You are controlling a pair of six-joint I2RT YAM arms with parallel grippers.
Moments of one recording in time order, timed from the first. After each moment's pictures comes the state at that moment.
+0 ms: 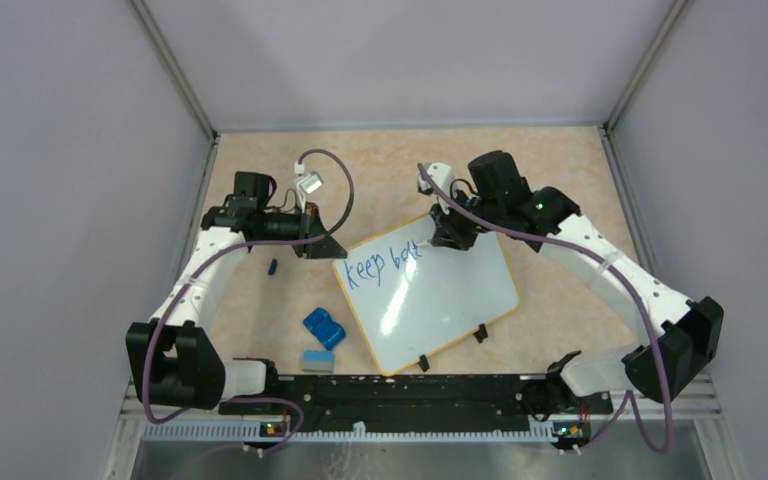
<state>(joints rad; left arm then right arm) -0.09 1.30 1.07 -0.78 1.12 0.19 0.65 1.34 1.34 -0.75 -0.38 -0.32</state>
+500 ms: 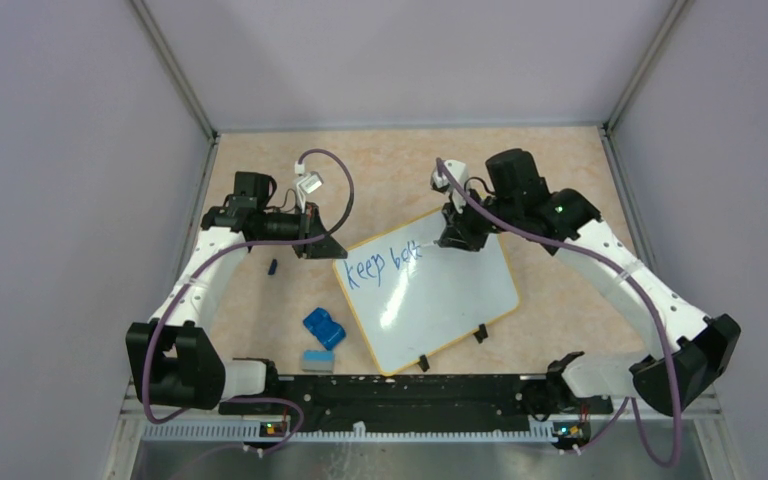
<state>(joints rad) -0.09 1.30 1.07 -0.78 1.13 0.18 0.62 1.28 1.34 -0.78 -0.45 -0.31</state>
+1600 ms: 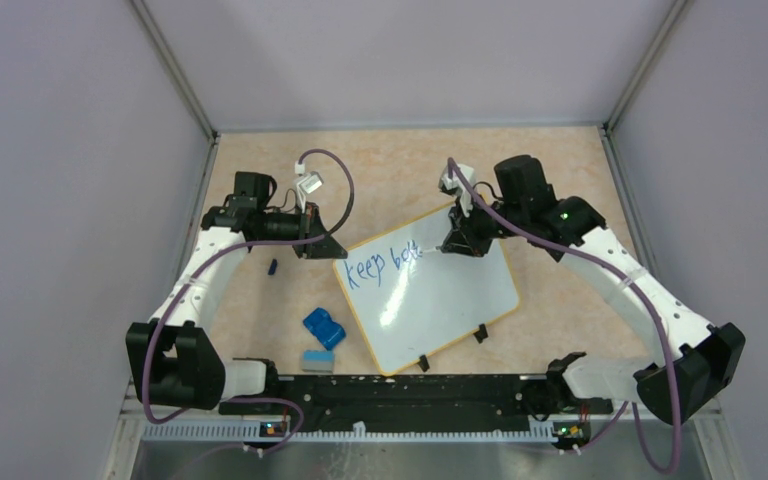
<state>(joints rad) -0.09 1.30 1.07 -0.78 1.13 0.18 0.57 1.23 1.25 -0.75 -0.54 -0.28</state>
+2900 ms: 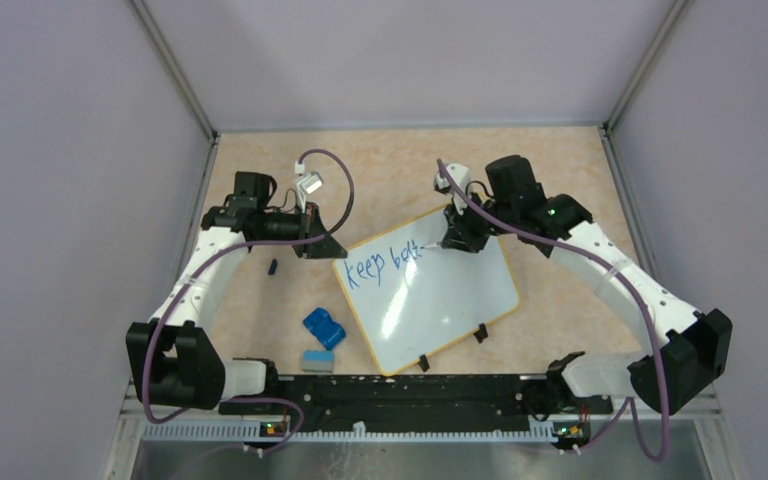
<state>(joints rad) -0.09 1.30 1.07 -0.78 1.12 0.19 0.57 1.28 1.24 -0.70 -0.45 -0.28</state>
